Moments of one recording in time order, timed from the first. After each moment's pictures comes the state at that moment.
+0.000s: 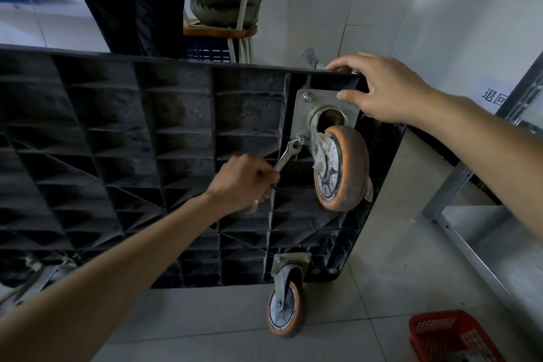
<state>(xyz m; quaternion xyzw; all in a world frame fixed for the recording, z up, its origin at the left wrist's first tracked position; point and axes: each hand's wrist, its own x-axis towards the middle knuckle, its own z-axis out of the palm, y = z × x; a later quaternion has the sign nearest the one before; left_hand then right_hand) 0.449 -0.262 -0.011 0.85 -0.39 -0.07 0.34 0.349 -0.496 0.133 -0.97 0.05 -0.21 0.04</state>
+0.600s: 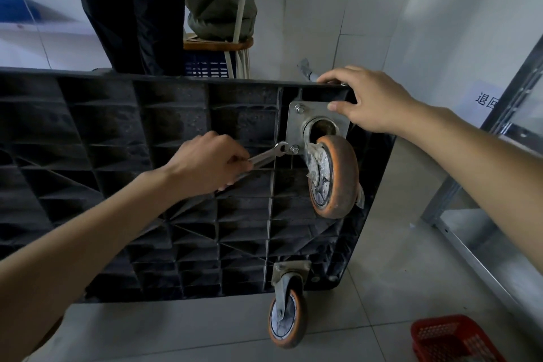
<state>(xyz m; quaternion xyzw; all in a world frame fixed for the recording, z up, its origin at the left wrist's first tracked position) 0.460 -0.222 0.059 0.88 -0.45 0.04 0.15 0.345 -0.492 0.134 -0.97 0.07 -0.22 0.05</state>
